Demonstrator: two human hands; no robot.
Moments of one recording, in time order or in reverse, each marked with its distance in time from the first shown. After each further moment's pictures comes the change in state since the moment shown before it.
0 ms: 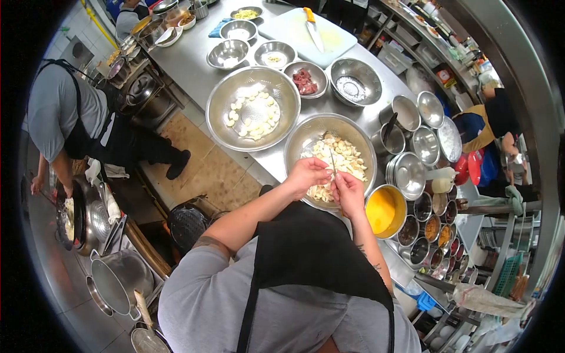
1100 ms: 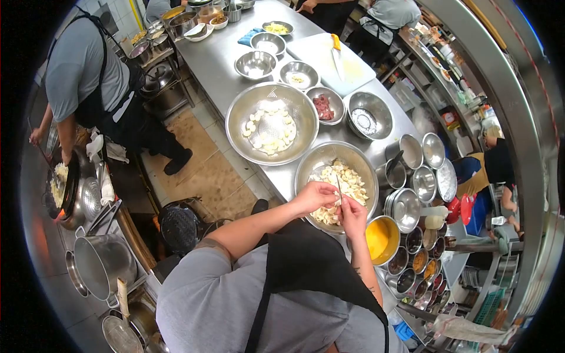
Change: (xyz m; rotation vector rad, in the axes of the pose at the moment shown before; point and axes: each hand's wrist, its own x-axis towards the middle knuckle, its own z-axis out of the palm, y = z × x) left_hand -0.008 0.007 -0.001 0.194 -0.094 0.108; right_hand 0.006 0.002 -0.001 -0.251 0.019 -0.158
